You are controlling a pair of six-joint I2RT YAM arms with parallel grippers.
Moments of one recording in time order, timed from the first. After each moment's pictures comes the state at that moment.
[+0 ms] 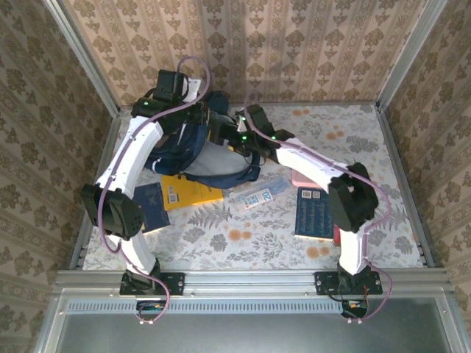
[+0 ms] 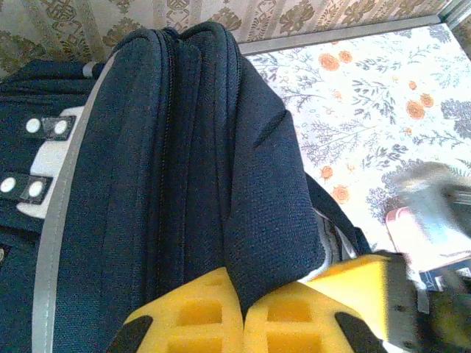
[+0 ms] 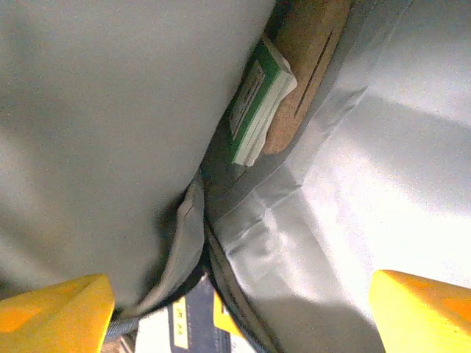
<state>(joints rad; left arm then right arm) -0.36 1.76 1.86 -0.84 0.25 -0.12 0.58 1.89 1.57 -0.26 -0.32 0.83</state>
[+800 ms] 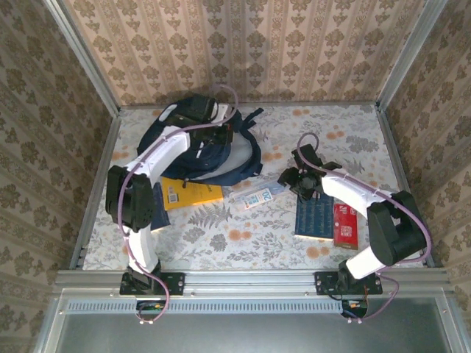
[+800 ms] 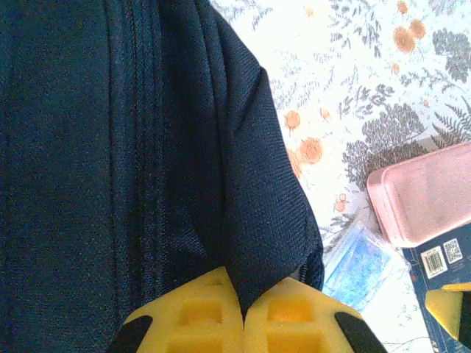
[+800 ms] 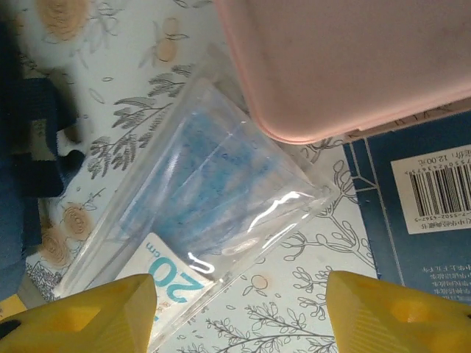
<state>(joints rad) -0.49 1.89 1.64 -0.61 0.31 -0.24 0.36 1.52 0.91 -0.48 -0.09 0.97</state>
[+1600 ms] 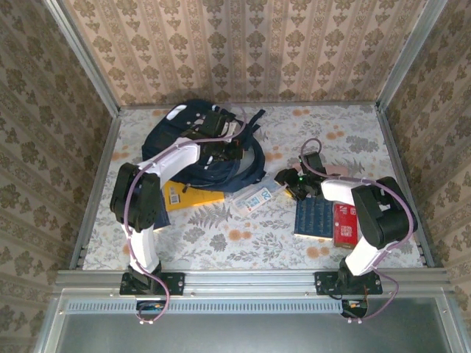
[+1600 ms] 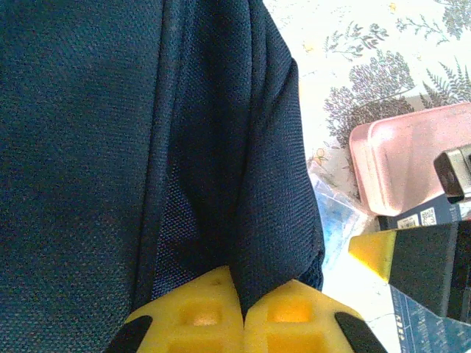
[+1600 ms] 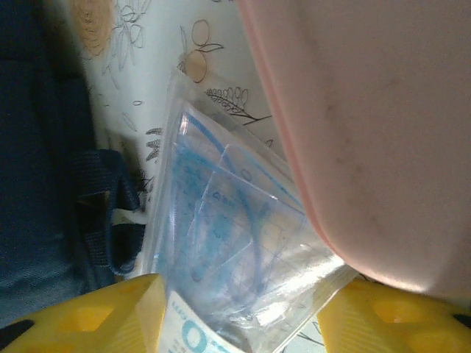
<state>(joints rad) -0.56 1.90 1.48 -0.49 0.39 -0.37 0.27 1.68 0.74 0.06 -0.36 1.03</state>
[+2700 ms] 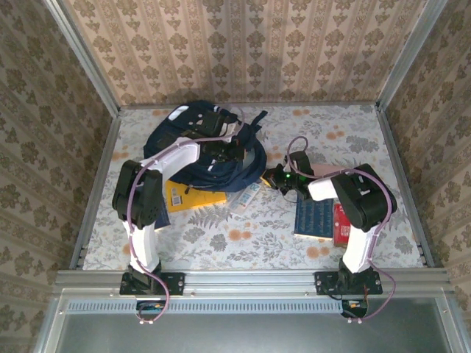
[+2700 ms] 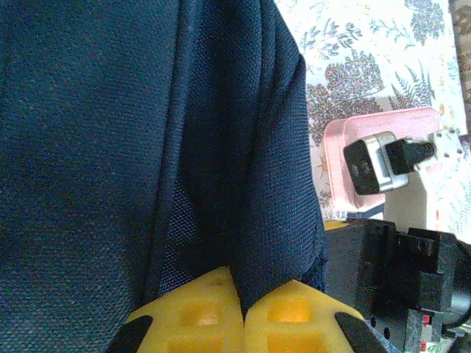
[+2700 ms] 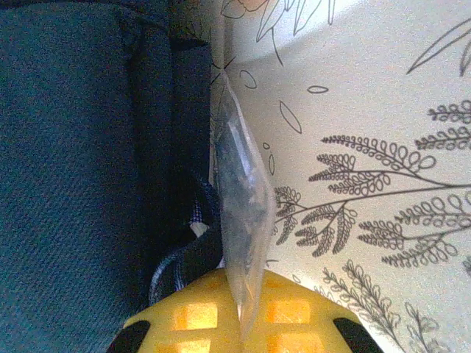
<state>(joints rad) -0.52 1.94 1.48 -0.46 0.50 -0.43 0.35 1.85 0.77 0.44 -0.46 1.16</state>
